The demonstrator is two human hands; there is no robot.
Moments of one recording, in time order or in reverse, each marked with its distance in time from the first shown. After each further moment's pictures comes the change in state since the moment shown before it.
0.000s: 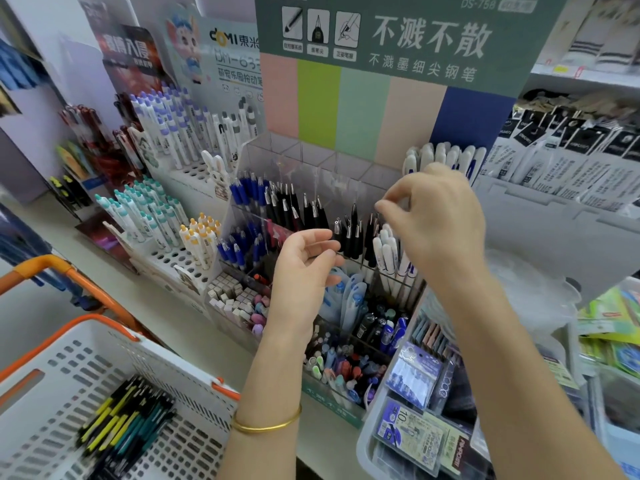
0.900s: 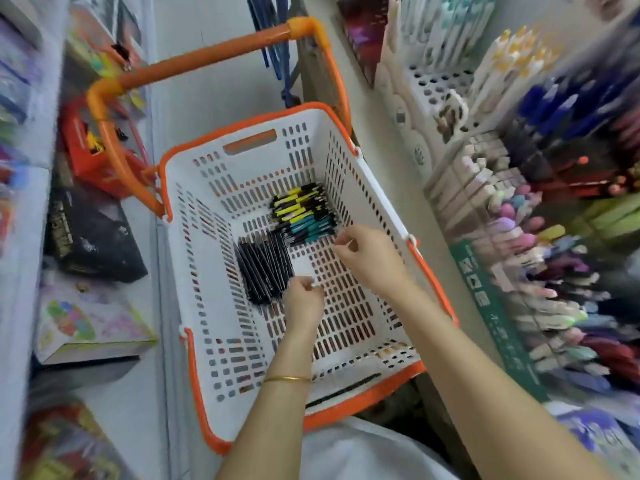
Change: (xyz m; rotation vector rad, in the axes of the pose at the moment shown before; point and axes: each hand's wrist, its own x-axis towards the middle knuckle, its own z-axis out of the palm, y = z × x) left_hand -0.153 -0.221 -0.201 0.227 0.869 -0.912; right_hand -0.196 -0.167 0.237 0.388 -1.123 -0.407
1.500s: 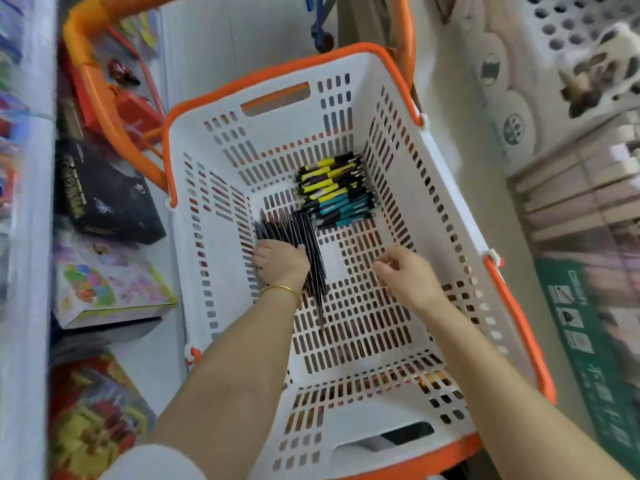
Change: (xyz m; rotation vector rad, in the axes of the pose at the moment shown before) left_hand 0.149 -0.013 -0.024 0.566 0.270 -0.212; right_hand 0.045 0.058 0.070 0.172 -0.214 0.233
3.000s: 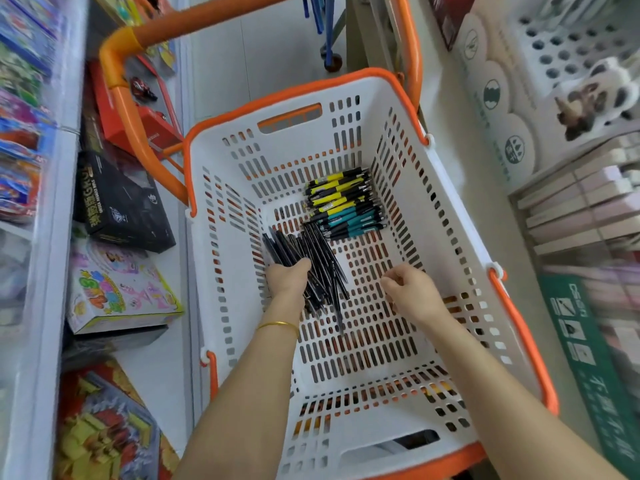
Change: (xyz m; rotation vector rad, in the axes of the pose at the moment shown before) left_hand -0.022 -0.015 -0.023 -0.820 -0.198 -0.164; right_hand -0.003 0.000 0.006 0.044 -0.037 0.076
